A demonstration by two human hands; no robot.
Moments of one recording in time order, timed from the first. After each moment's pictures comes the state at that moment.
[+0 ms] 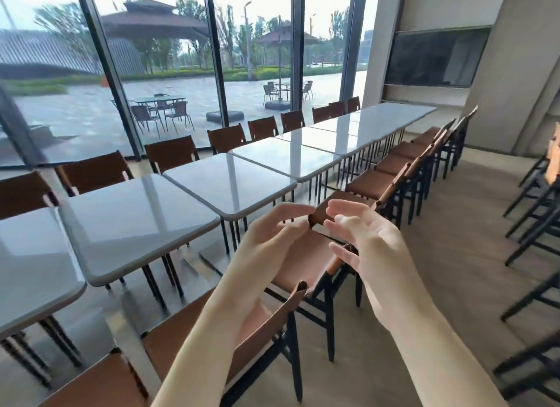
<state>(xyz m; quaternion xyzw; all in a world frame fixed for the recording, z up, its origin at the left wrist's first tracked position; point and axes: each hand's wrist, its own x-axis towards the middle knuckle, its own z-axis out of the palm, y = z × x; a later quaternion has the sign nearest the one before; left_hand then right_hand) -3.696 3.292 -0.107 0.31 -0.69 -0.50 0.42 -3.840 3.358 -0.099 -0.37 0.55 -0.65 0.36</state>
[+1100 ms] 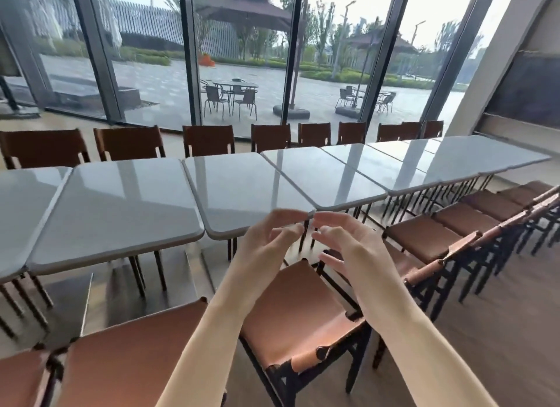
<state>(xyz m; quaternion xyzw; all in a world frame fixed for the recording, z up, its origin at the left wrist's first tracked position) -3.950 3.043 -0.137 0.44 -0.60 -0.43 0.52 -4.101 3.059 -0.113 -0.53 0.51 -0.51 0.45</state>
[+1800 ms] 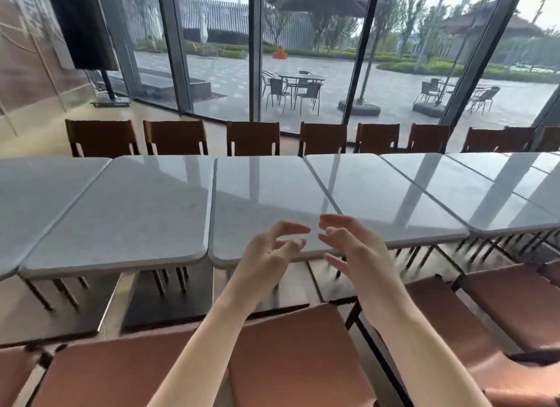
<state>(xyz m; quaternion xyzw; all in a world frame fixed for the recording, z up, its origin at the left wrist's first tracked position) -4.020 2.750 -0.195 0.55 -0.55 -0.37 0.51 -4.179 2.727 -0.161 -0.58 0.45 -0.45 0.52</state>
